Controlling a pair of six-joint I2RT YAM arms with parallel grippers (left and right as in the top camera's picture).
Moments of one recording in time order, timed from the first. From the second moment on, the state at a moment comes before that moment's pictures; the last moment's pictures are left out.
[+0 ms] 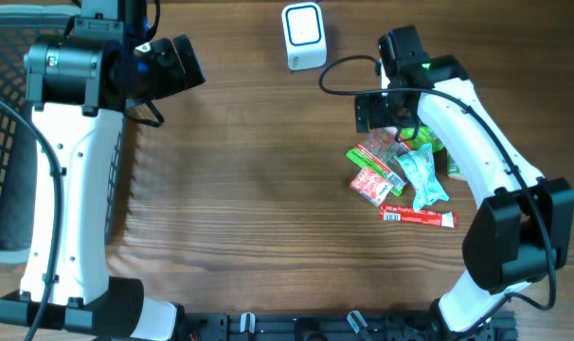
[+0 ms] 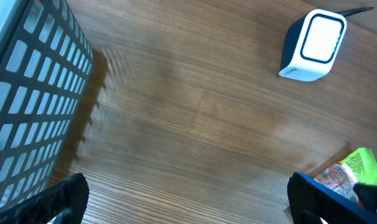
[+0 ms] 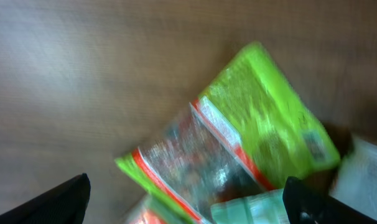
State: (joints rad) left arm -0.14 1.65 2.04 -1.44 -0.09 -0.46; right arm 0.26 1.85 1.52 -0.96 0.08 0.15
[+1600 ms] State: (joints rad) left arm -0.14 1.65 2.04 -1.44 -0.09 -0.46; right arm 0.26 1.85 1.52 -0.74 0.08 0.15
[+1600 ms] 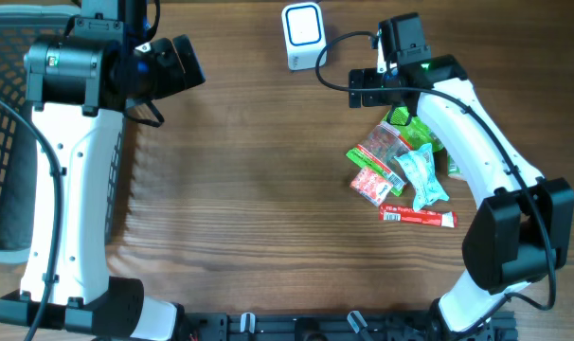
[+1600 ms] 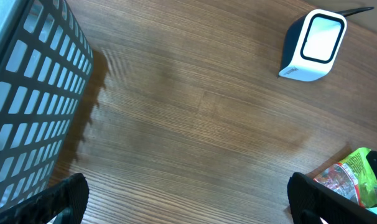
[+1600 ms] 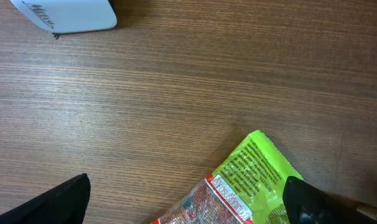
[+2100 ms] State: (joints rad) left arm -0.14 1.65 2.04 -1.44 -0.09 -0.46; right arm 0.26 1.85 1.52 -0.74 0.08 0.15
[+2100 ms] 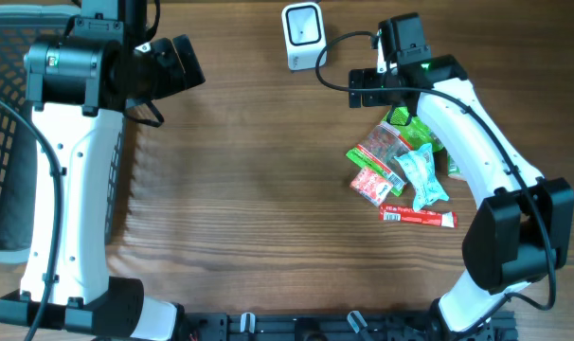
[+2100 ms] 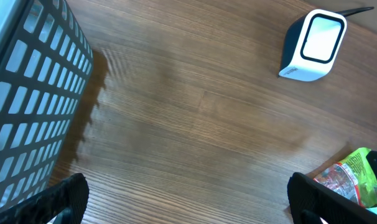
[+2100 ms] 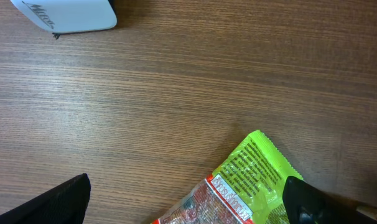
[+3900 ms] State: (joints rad) left arm -0.14 1.65 2.04 -1.44 -0.09 -0.46; right arm 0.11 0.11 0.34 0.43 0.05 0.13
